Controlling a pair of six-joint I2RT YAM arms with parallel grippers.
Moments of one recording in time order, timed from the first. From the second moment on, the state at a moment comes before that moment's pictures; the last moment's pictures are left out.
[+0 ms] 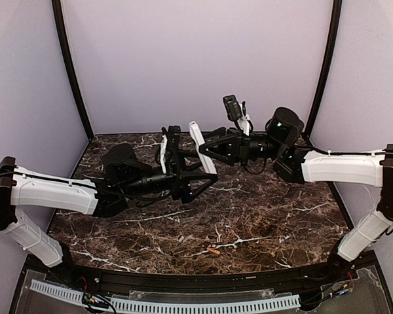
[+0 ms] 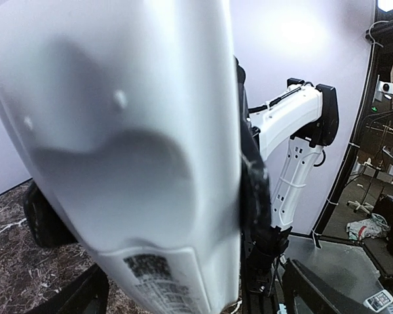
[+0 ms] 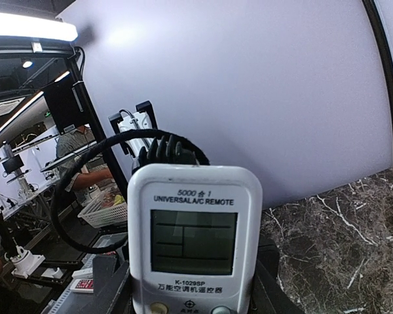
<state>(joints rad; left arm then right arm) -1.00 1.46 0.81 0.78 0.38 -0.30 0.79 1.52 1.03 0.75 -0.94 0.56</state>
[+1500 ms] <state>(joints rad) -1.00 1.42 0.88 0.39 0.08 -0.11 0.76 1.43 1.16 0.12 -0.67 0.32</state>
